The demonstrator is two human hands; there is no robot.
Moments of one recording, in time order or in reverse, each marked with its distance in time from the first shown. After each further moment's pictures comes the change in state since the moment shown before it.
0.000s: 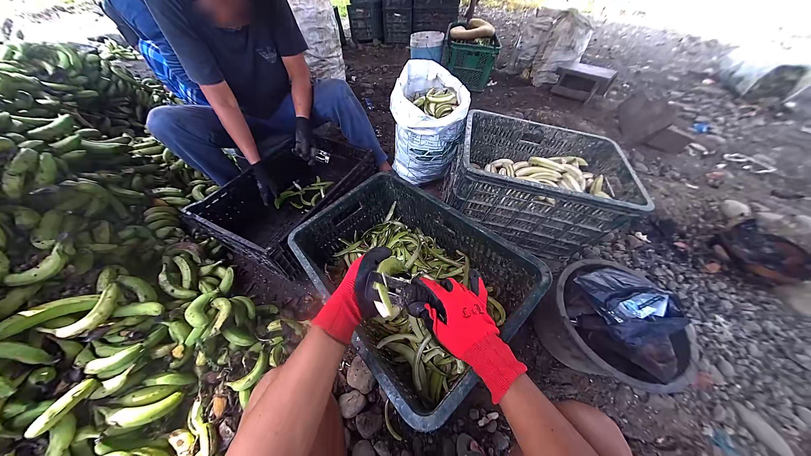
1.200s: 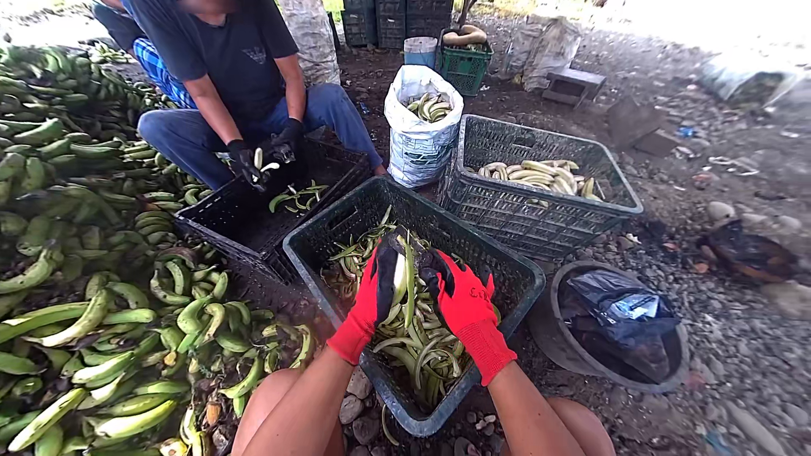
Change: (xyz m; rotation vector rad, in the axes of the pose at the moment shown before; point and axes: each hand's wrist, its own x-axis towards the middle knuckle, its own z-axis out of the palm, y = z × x) left_hand -0.008 -0.010 0.032 0.369 0.173 0.328; right_hand 0.014 -0.010 -0.022 0.141 0.140 0.276
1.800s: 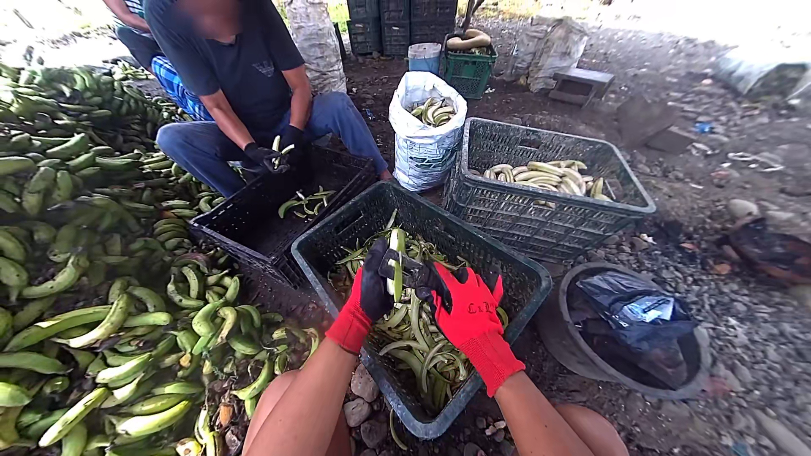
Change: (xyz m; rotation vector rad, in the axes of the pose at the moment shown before) left_hand 0.019 -0.012 -0.010 -0.321 -0.072 -0.049; right_hand -0.004 0.015 0.016 -0.108 0.115 -0.163
